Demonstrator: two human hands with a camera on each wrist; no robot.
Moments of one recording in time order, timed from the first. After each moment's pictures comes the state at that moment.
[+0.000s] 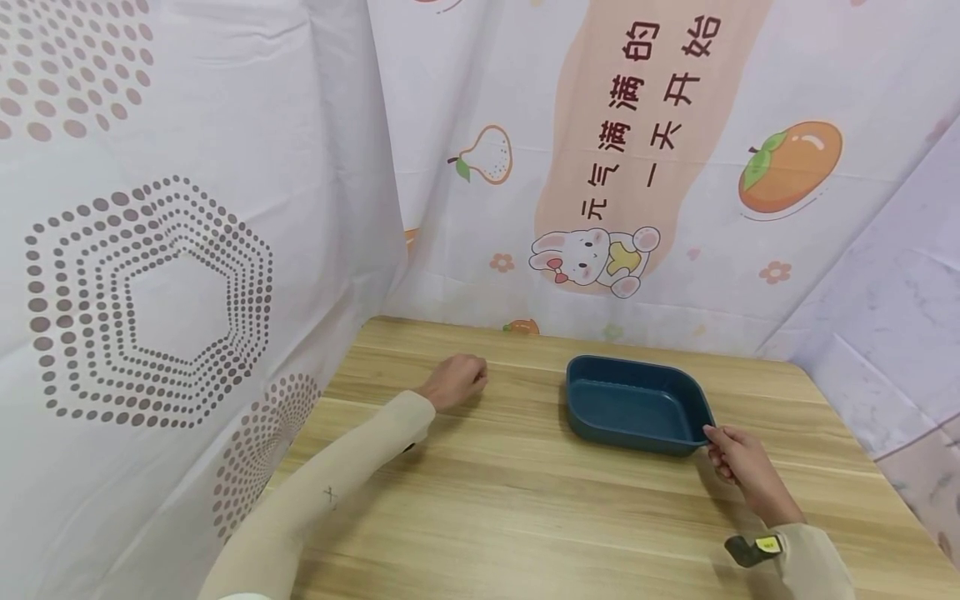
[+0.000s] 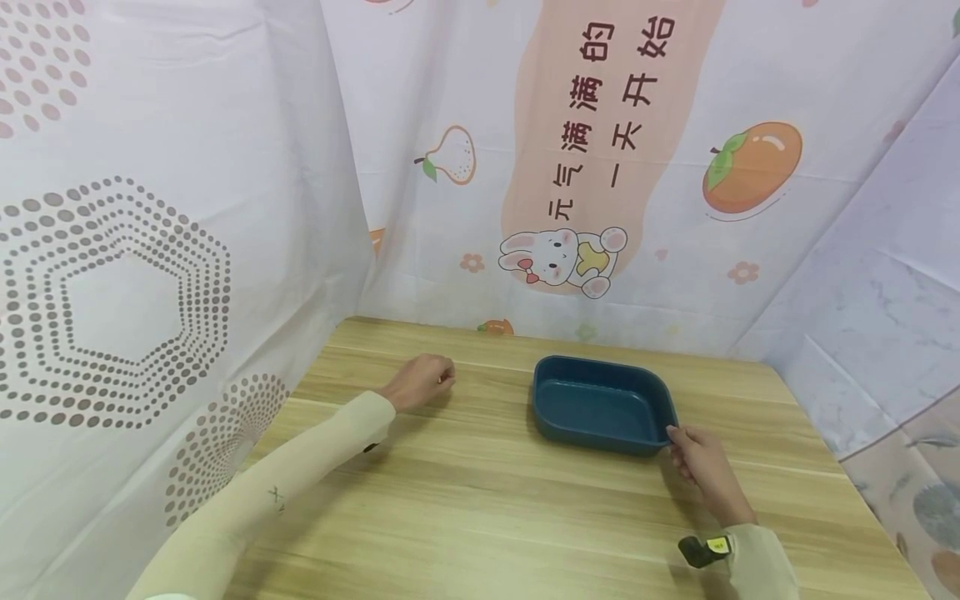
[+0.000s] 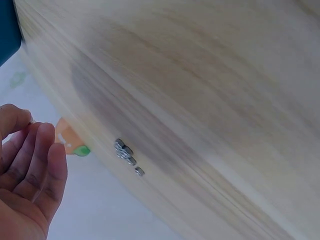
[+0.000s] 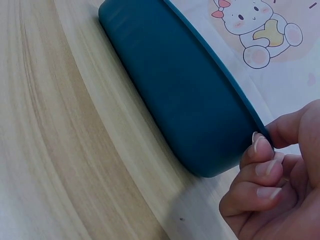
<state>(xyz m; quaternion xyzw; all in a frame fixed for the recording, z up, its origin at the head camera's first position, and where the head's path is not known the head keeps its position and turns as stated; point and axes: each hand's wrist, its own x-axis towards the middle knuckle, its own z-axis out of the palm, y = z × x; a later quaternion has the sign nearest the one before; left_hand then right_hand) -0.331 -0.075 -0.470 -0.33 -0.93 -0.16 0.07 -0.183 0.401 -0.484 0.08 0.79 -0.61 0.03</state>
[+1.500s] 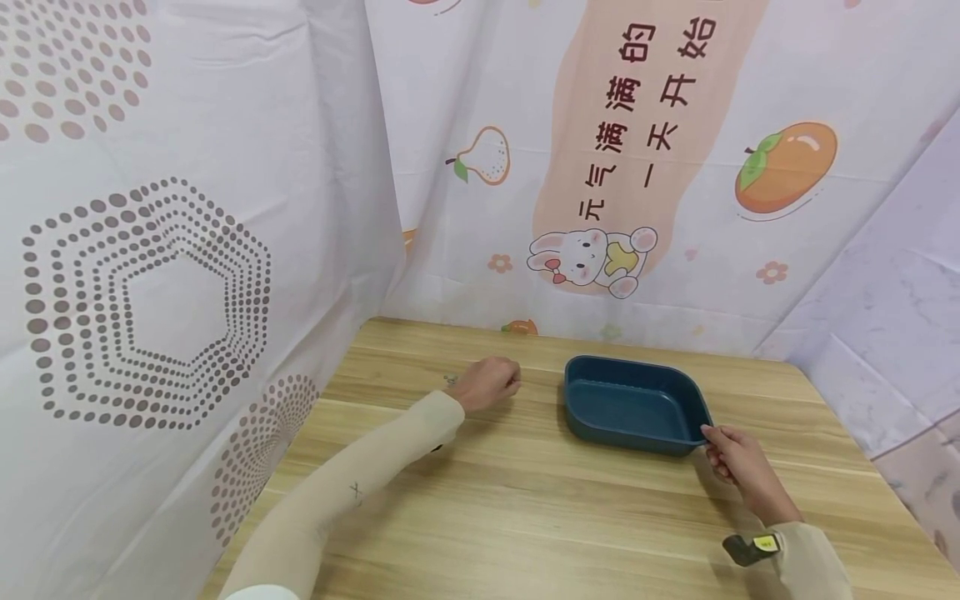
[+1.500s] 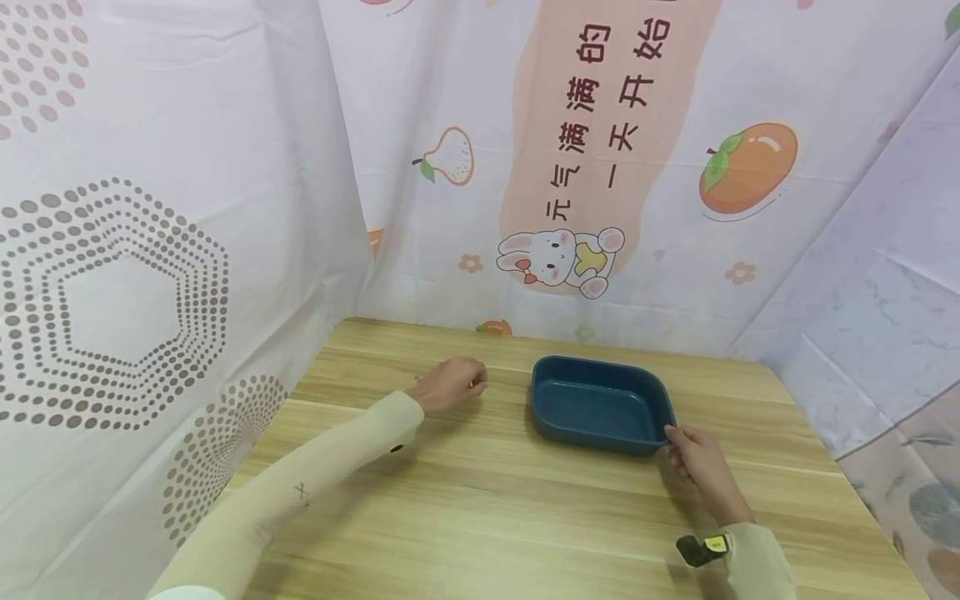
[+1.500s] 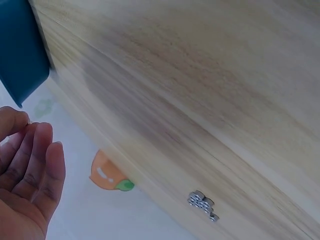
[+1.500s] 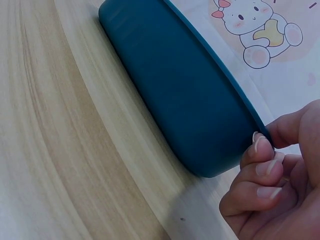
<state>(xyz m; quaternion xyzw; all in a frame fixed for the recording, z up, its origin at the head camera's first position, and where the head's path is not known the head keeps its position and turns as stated) -0.324 -0.021 -0.463 -0.38 -0.91 -0.14 0.08 -0.181 0.399 -0.483 0.08 0.79 -0.60 0.03</state>
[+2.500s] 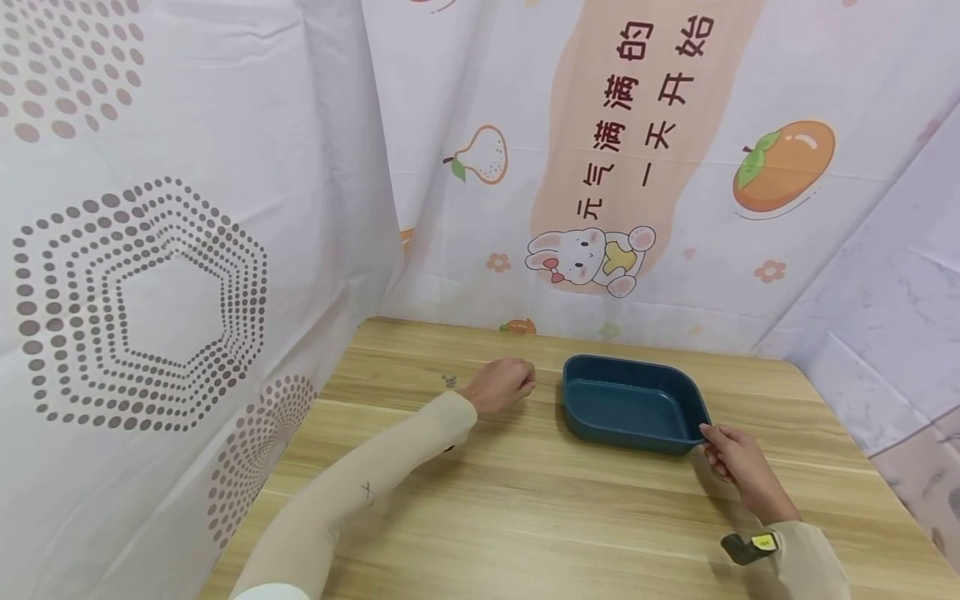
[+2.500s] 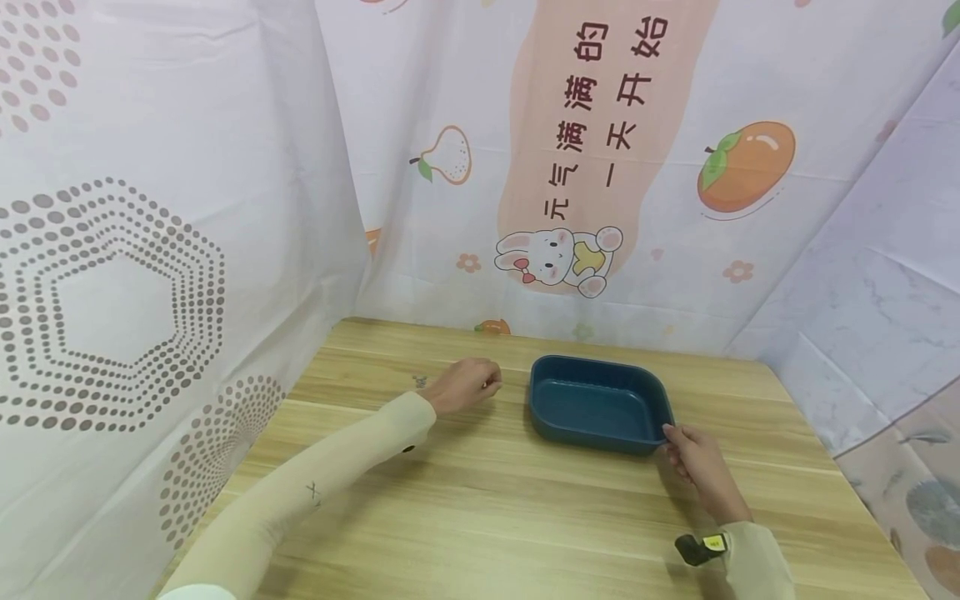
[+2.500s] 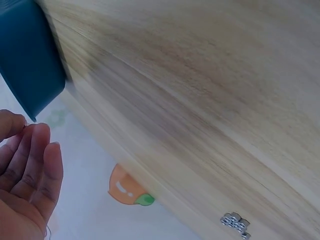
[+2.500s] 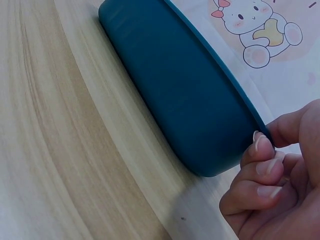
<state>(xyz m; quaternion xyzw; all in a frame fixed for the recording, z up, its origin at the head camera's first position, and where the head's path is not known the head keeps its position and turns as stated) -0.318 0.001 -0.459 -0.42 -0.89 -0.15 0.11 -0.181 0.400 -0.484 0.06 0.79 -0.60 0.03</state>
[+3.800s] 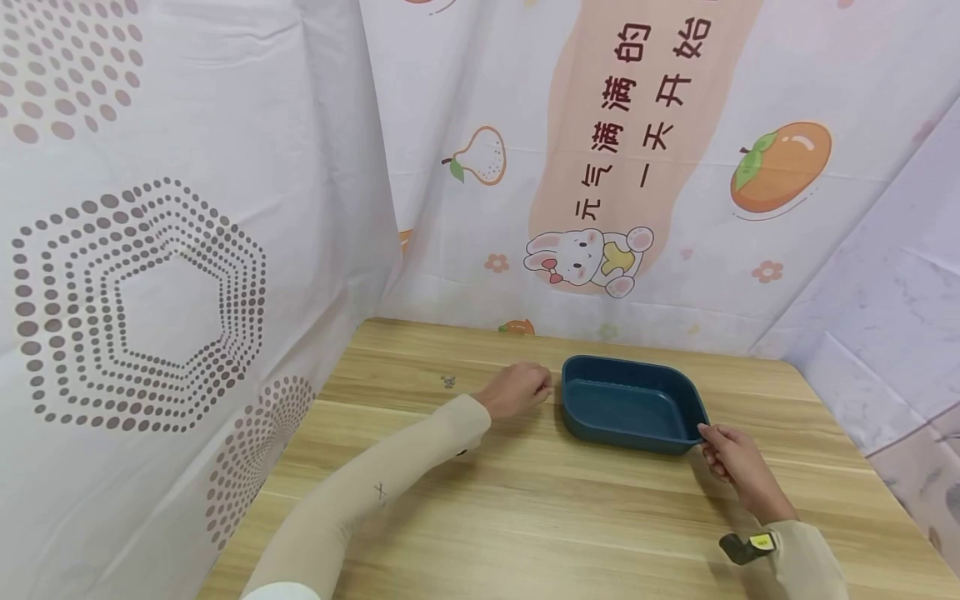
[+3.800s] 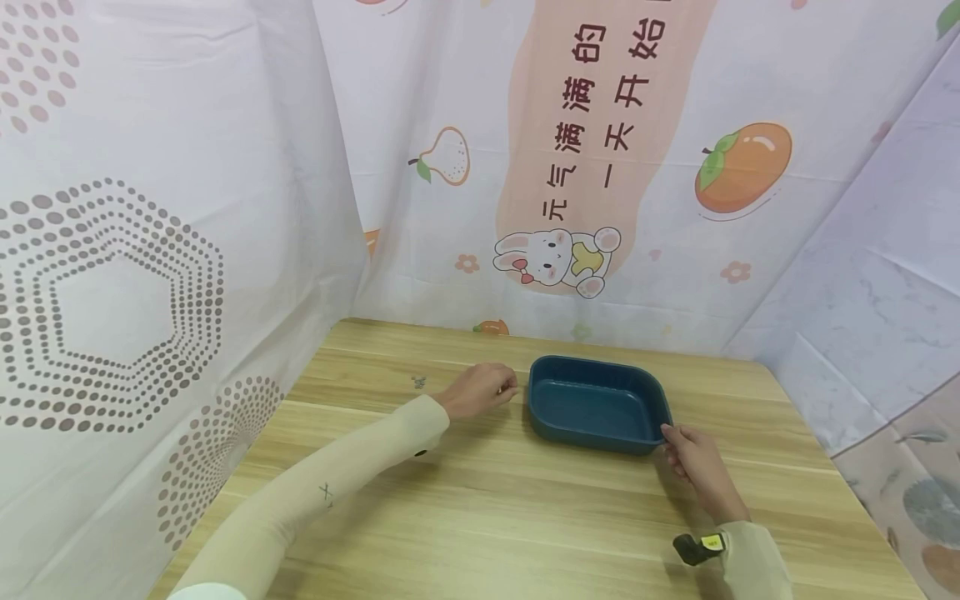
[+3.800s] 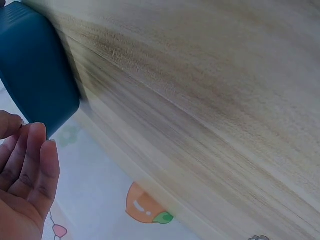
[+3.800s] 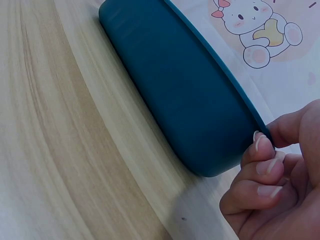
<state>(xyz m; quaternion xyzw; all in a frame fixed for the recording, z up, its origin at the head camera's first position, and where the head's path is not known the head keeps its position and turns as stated) -0.313 0.027 -0.461 -0.44 -0.87 -0.16 0.12 -0.182 0.401 -0.485 0.07 0.80 -0.60 0.03</state>
